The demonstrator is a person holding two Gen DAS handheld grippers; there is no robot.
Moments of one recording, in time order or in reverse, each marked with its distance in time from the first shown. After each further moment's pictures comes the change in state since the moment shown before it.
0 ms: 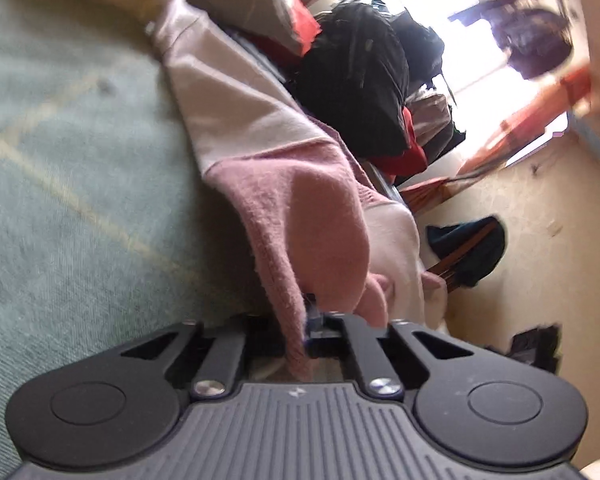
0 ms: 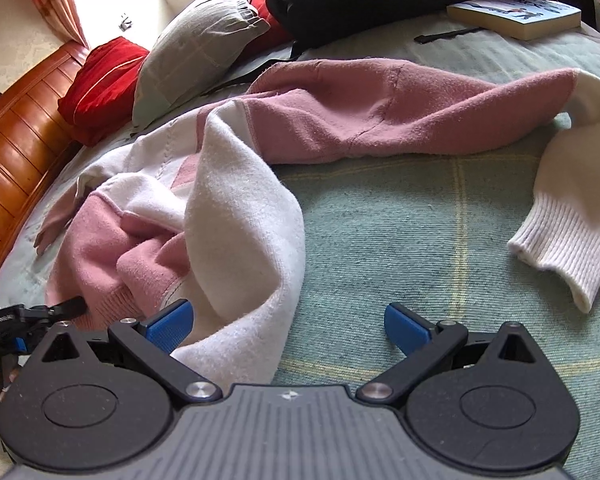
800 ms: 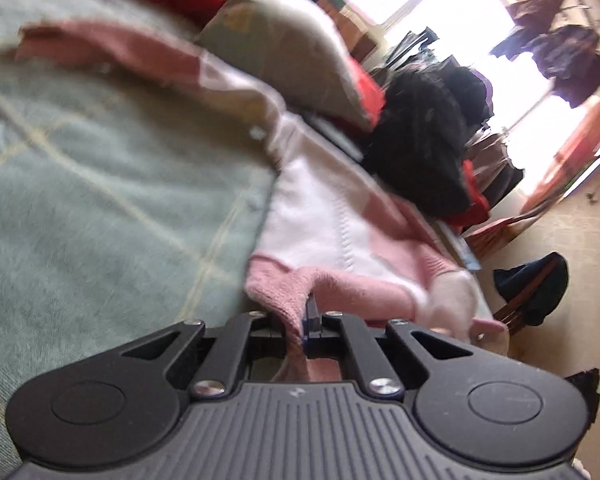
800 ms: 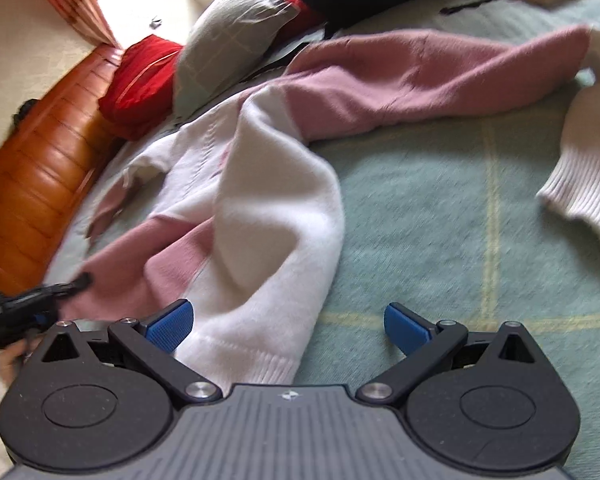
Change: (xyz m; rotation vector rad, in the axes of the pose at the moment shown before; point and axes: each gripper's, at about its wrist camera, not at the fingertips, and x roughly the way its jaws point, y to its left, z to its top) left arm -0.094 0.032 0.030 -0.001 -0.133 0.245; right arm -0.009 -0.010 -0.017 0.048 0.063 0.194
